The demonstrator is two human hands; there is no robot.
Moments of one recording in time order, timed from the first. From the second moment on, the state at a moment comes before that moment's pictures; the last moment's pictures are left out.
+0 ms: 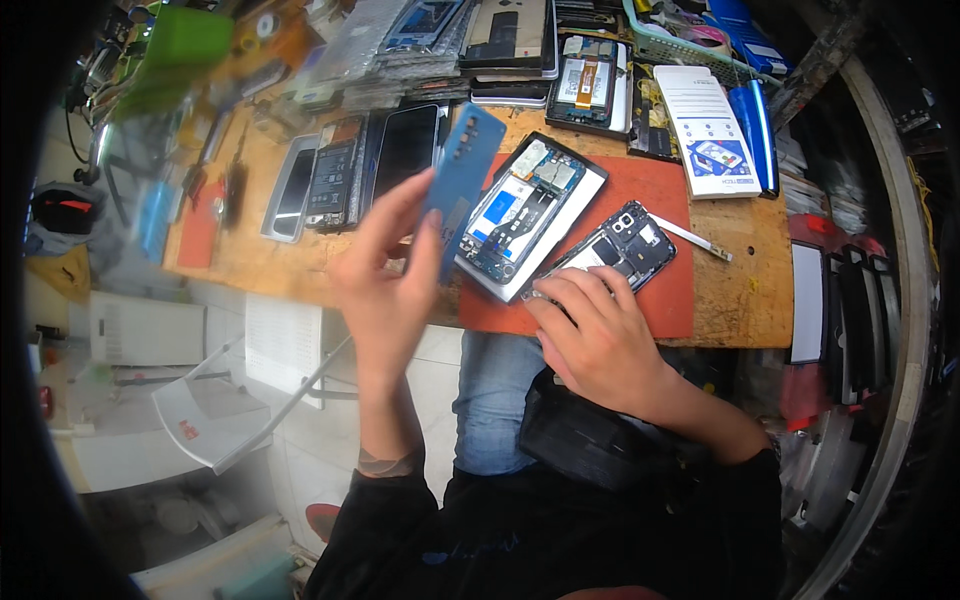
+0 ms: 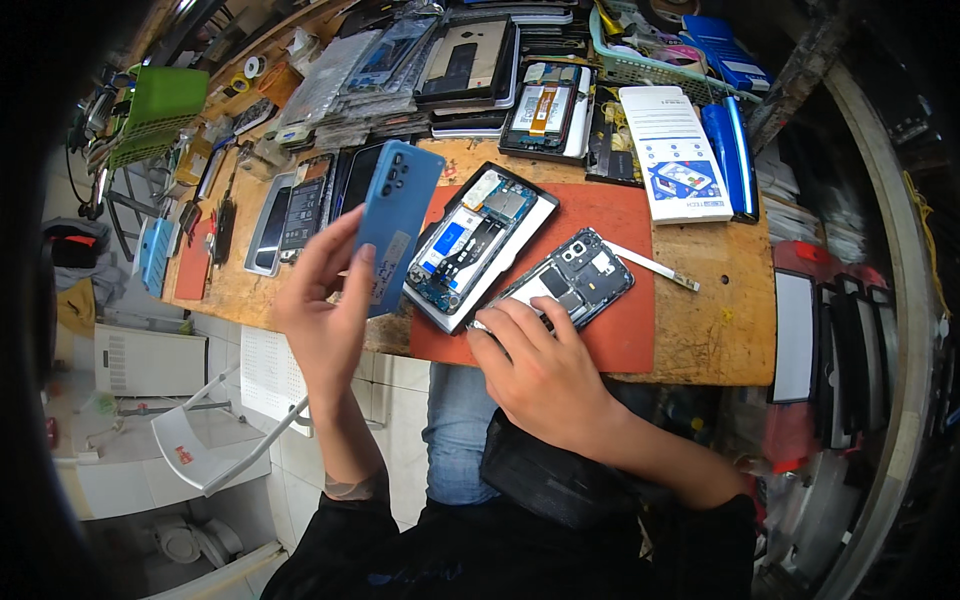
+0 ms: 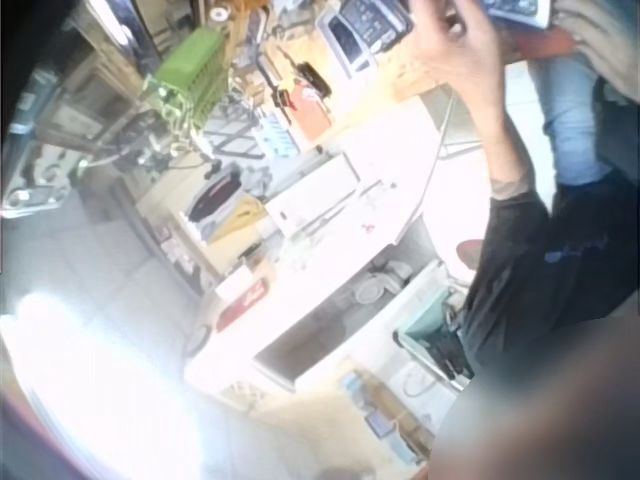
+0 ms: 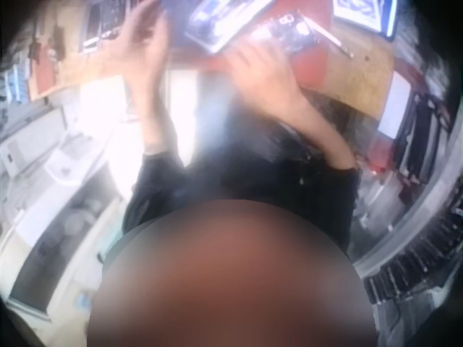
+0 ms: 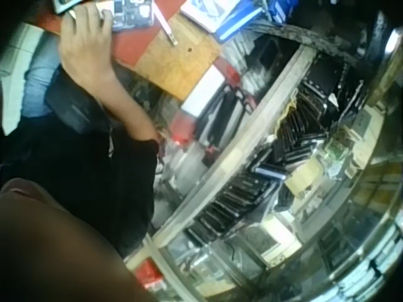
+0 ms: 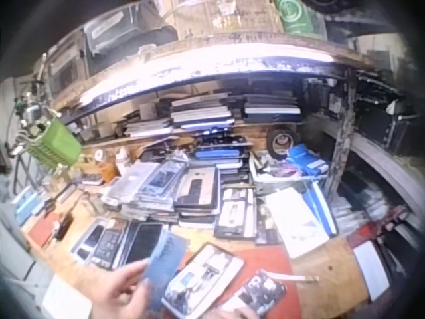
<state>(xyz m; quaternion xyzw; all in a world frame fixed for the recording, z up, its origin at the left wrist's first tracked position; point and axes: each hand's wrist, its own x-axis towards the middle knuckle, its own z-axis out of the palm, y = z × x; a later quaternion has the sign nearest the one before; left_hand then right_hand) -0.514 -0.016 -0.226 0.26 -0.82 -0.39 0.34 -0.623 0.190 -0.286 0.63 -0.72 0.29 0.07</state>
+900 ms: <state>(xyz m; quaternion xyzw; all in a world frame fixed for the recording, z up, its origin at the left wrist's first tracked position) -0.457 -0.026 -0.290 0.17 -0.70 -0.67 0.17 -0.737 0.101 -0.248 0.81 -0.56 0.06 0.17</state>
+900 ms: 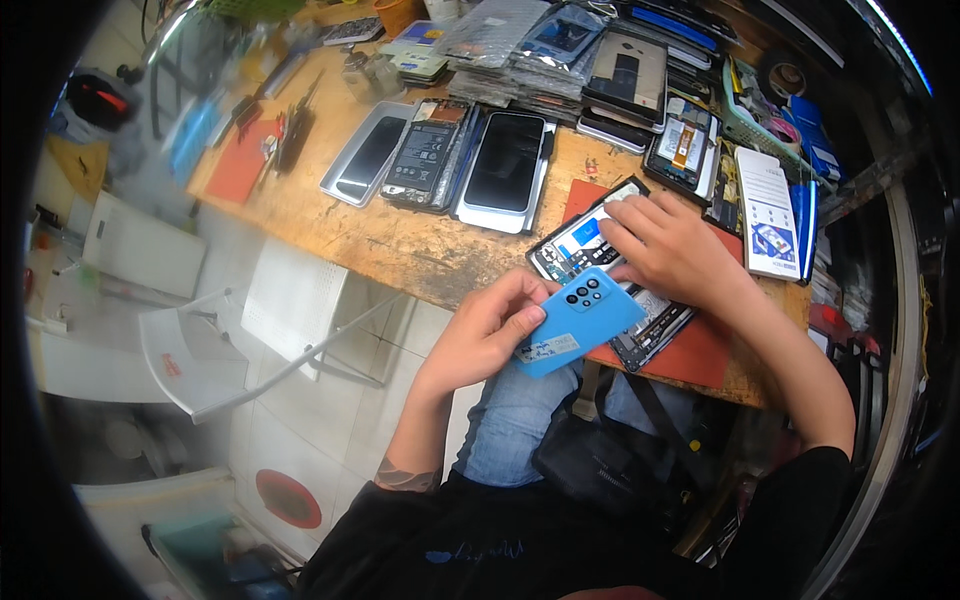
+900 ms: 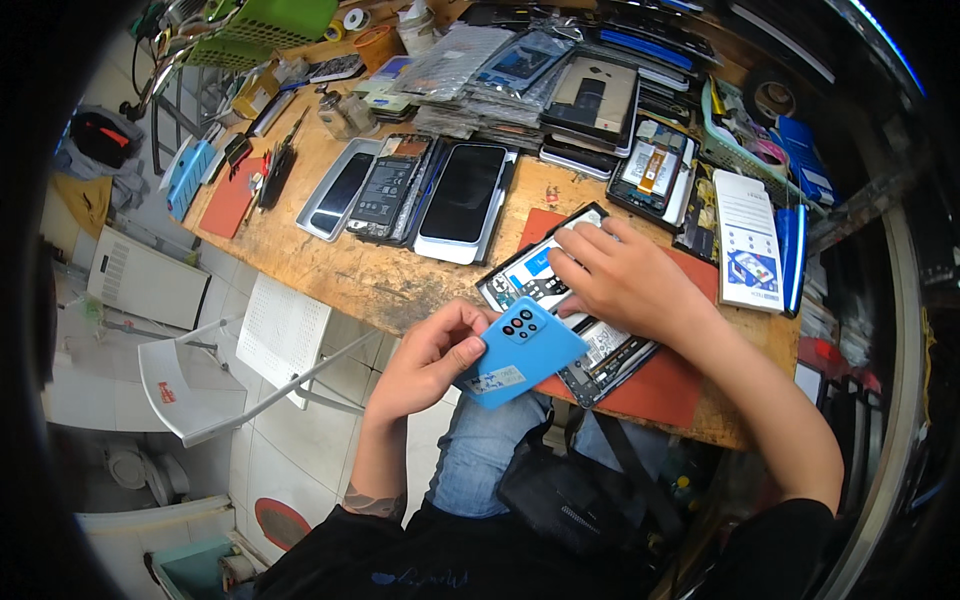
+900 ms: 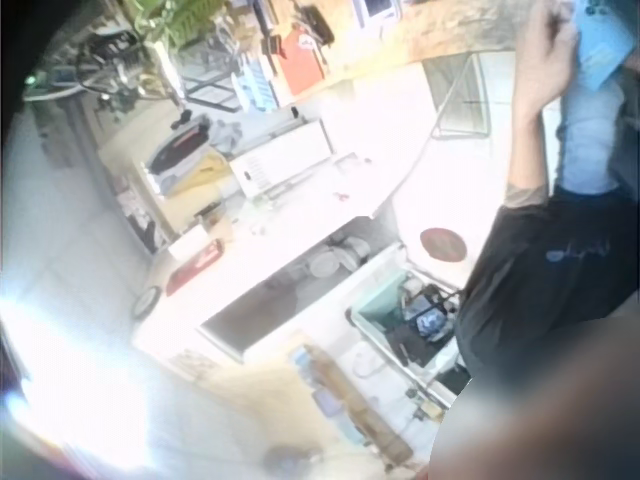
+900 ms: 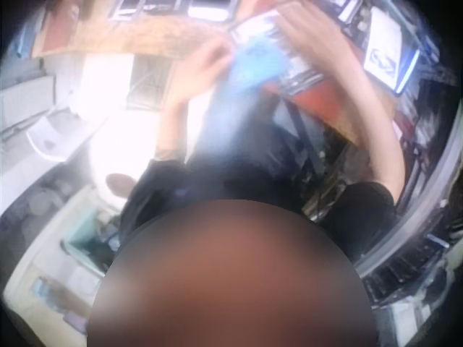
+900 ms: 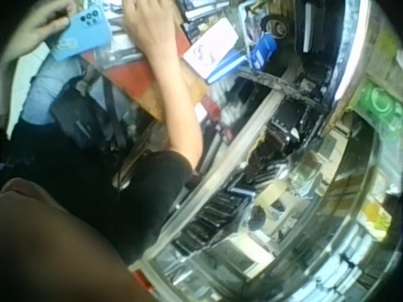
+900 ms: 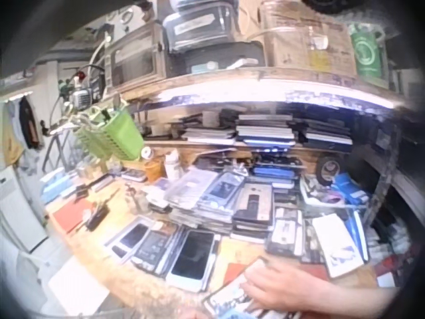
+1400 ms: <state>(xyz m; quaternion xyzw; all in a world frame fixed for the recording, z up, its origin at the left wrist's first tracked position) -0.464 -0.036 -0.282 0.10 -0.71 -0.69 0.11 -0.735 0.080 -0.254 0.81 -0.50 0.12 0.29</state>
